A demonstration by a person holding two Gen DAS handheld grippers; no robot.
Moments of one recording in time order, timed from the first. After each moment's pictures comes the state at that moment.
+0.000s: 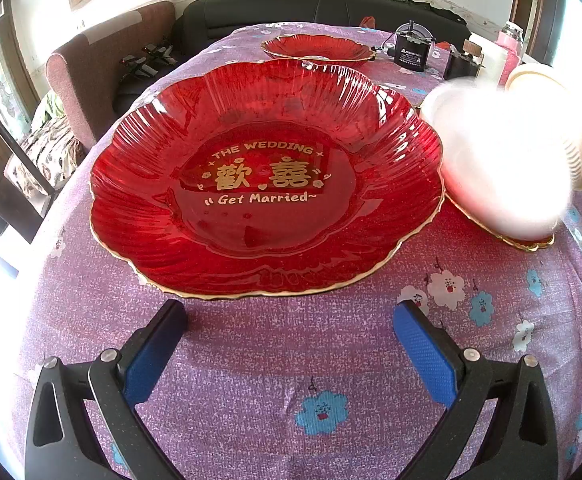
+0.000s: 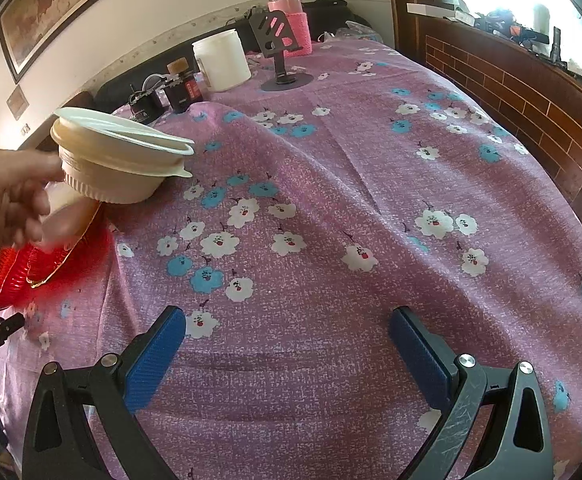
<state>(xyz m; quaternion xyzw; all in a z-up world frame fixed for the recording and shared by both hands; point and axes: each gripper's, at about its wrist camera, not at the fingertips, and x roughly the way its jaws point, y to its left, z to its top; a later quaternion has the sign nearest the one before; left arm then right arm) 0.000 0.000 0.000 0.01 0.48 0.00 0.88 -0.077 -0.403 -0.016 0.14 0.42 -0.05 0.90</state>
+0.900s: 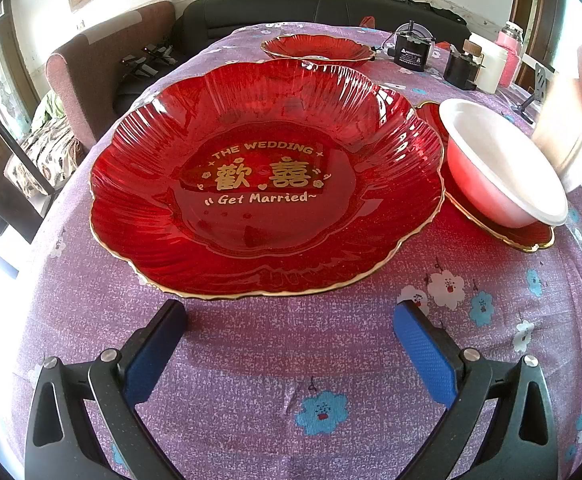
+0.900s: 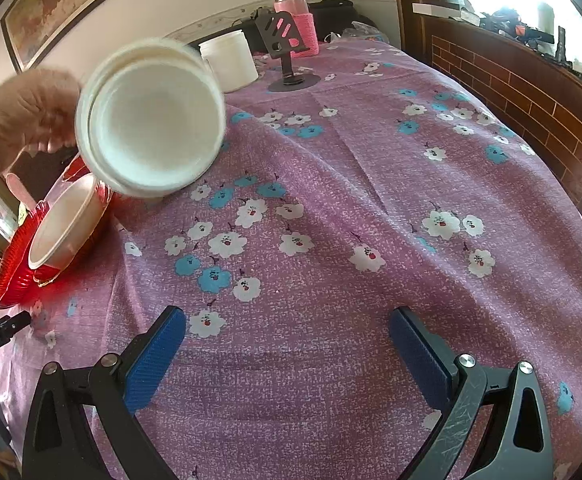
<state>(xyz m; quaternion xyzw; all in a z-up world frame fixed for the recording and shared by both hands) 0.000 0.000 0.000 0.01 0.48 0.00 0.88 -0.077 -0.401 -0.015 0.14 0.42 -0.04 0.90</state>
